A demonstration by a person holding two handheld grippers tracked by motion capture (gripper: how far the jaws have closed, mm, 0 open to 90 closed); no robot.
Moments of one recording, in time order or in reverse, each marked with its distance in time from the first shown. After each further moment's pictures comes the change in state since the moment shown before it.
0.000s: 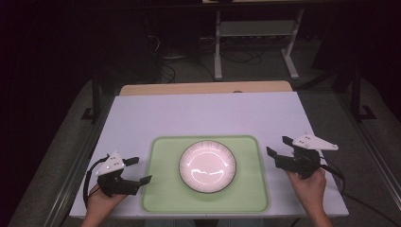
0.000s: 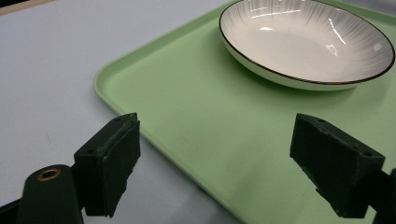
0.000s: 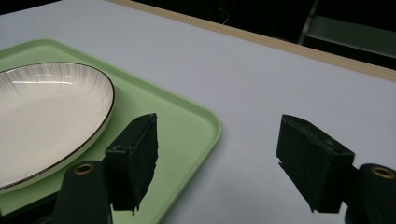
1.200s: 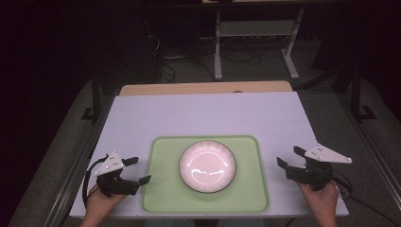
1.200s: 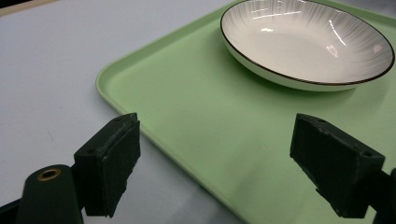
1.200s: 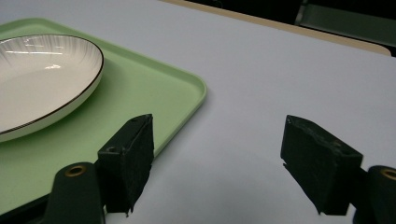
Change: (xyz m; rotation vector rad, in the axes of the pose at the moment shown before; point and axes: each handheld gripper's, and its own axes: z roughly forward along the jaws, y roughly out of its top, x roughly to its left) left arm 0.001 0.000 -0.001 -0.005 0.001 -0.004; right arm -0.011 -0.032 -0.022 0.022 -0.018 0.017
